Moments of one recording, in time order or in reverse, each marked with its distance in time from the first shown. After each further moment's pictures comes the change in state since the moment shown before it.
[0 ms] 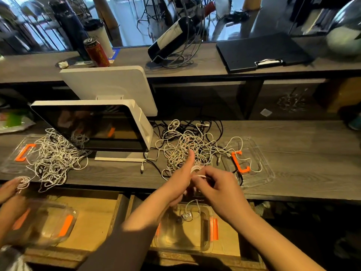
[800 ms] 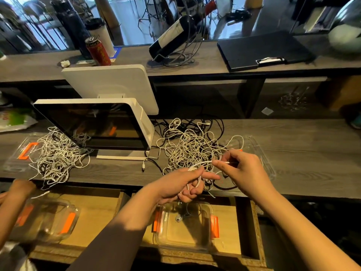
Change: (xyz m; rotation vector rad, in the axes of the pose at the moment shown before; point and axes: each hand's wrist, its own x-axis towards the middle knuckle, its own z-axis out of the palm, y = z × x) left_hand -0.009 -0.001 -0.025 -0.146 -0.458 -0.104; right_hand 0.025 0.037 -0.049 -0.178 0.102 0.024
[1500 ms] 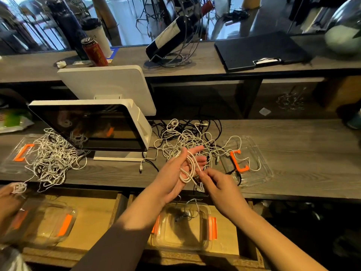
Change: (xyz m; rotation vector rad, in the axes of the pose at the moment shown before) left_hand 0.014 0.007 0.014 -0.365 0.368 0.333; right_hand -0.025 0.002 0.055 0.174 -0.110 0.040
